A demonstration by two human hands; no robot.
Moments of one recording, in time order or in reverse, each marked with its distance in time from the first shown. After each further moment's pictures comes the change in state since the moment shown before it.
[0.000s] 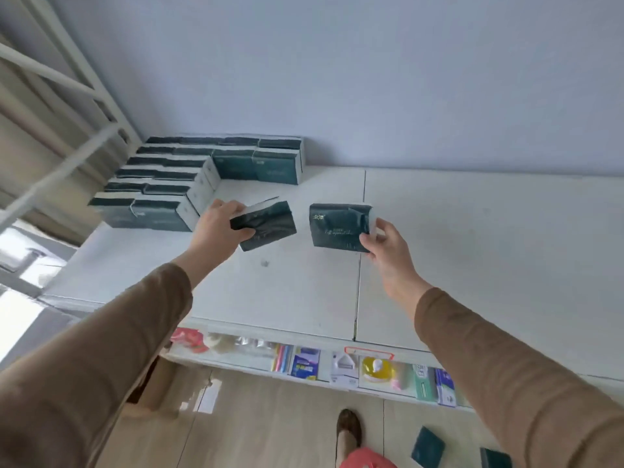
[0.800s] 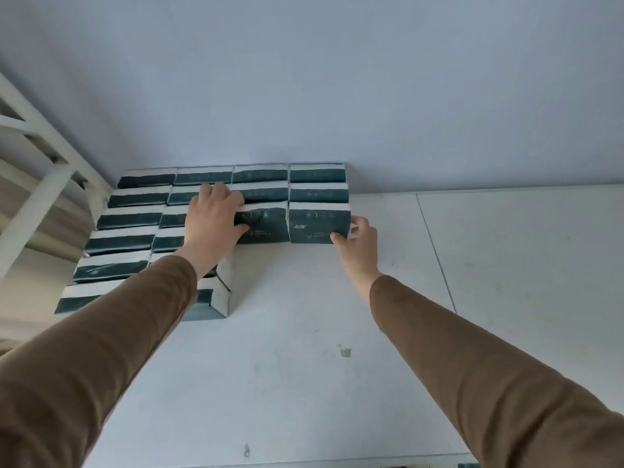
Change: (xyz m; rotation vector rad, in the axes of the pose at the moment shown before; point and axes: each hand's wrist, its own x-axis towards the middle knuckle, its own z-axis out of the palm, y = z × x) left_hand 0.257 -0.121 -0.023 0.486 0.021 0.391; right_hand 0.197 0.049 0.212 -0.421 0.375 -0.065
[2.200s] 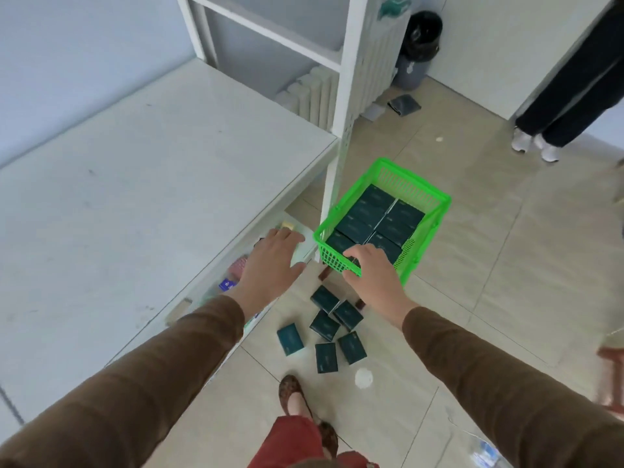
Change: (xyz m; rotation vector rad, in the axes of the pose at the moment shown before) left_hand -0.299 0.791 0.040 -0.420 -0.376 1.049; right_hand -0.313 0.301 -0.696 -0.706 0.326 0.344
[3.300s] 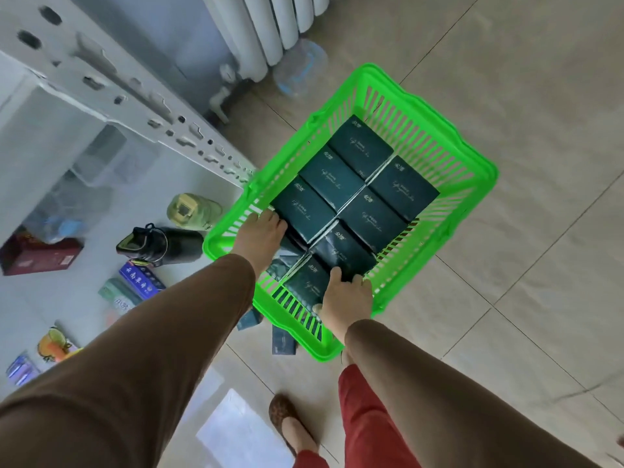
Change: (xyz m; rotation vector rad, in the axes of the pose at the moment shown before) left_hand 0.284 -0.005 0.325 0.649 -0.552 0.048; right_hand 0.190 0.288 0.167 -0.355 -0.549 0.129
